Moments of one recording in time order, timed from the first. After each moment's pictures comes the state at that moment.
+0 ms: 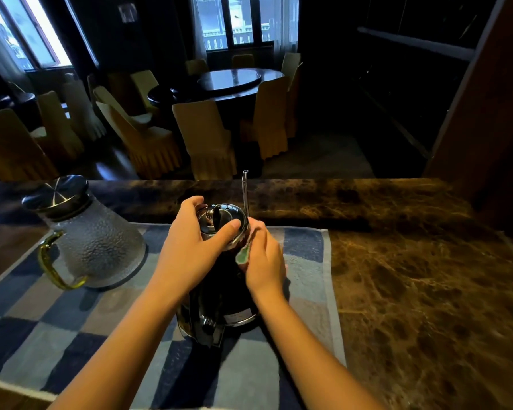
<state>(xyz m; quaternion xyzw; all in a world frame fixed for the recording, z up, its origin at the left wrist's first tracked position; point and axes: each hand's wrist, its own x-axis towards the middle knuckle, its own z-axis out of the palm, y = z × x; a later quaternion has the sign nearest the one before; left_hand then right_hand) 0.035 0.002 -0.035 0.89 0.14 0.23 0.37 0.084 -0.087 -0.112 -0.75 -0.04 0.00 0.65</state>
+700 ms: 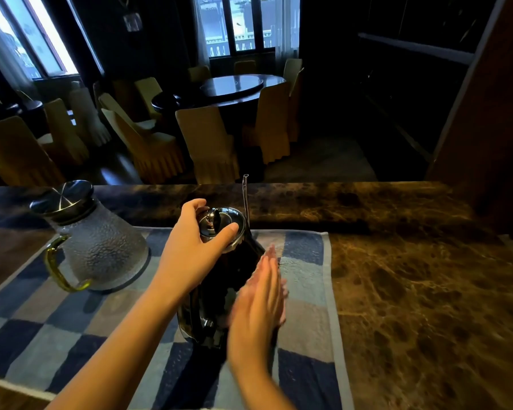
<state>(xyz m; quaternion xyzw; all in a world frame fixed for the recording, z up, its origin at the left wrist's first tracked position) 0.033 0.000 -0.031 0.89 0.13 0.22 0.38 0.005 -0.082 -0.157 -0.75 -0.04 -0.08 0.66</state>
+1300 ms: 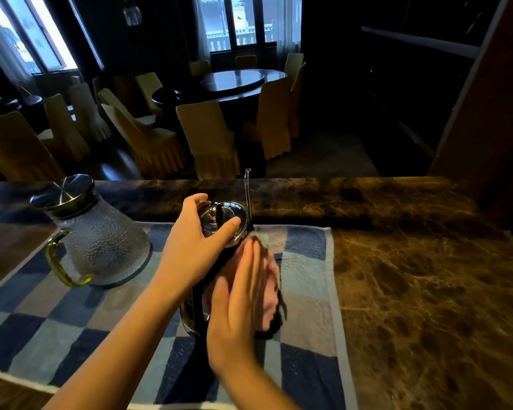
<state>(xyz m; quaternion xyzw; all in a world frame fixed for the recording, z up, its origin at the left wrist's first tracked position) 0.033 0.001 -0.032 0.89 0.13 0.22 0.38 -0.010 -0.068 -0.126 -0.72 -0.13 -0.12 0.67</state>
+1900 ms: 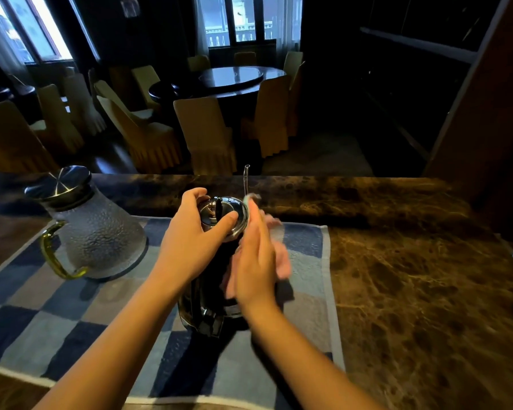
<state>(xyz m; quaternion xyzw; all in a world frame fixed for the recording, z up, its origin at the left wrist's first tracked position) 0.033 0.002 -0.034 0.88 0.14 0.23 0.39 0.050 -0.082 -0.098 -0.66 -0.11 -0.05 0.74</state>
